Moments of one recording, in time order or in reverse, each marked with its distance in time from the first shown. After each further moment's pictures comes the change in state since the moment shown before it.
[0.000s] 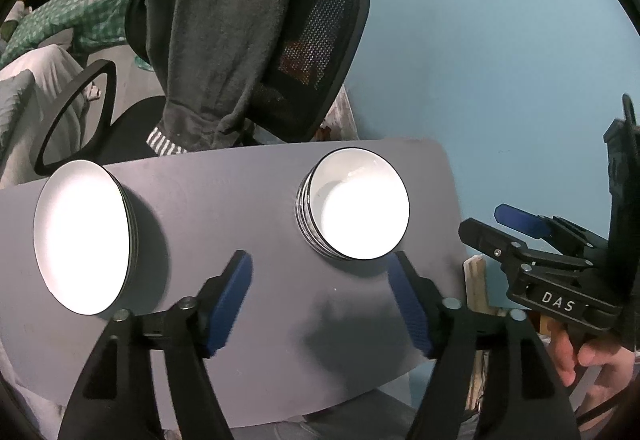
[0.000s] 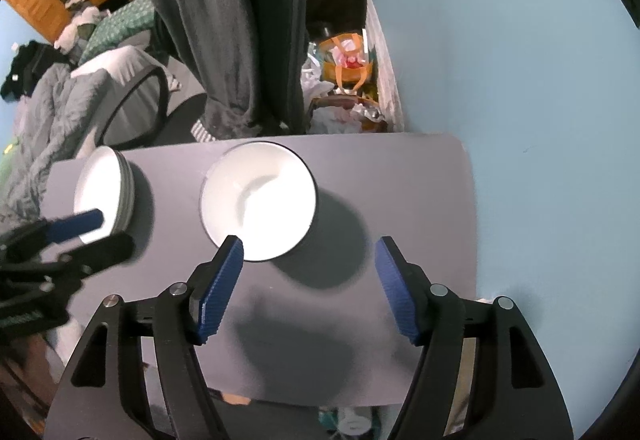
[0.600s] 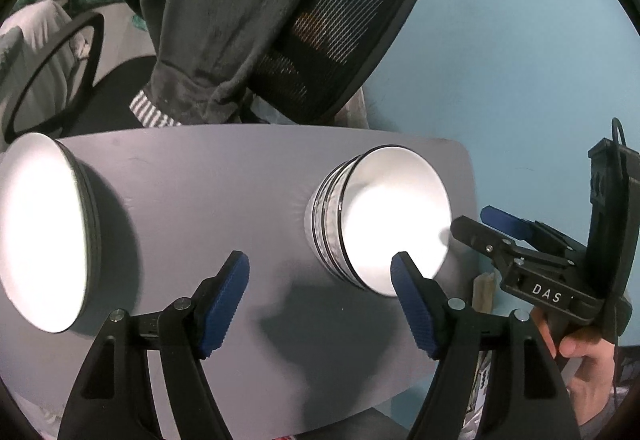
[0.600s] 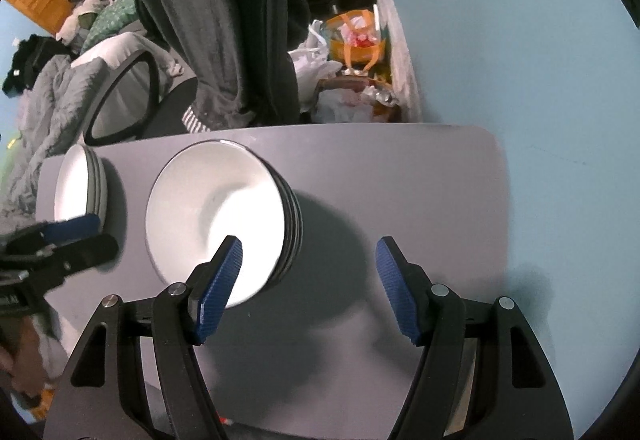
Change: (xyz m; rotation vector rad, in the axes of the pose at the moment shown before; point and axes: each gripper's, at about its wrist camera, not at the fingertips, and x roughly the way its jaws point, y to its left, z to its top) left arm 0.074 0.026 0.020 -0.107 0.103 -0.047; right arm 0.076 -0.027 0.020 0.009 0.065 0.078
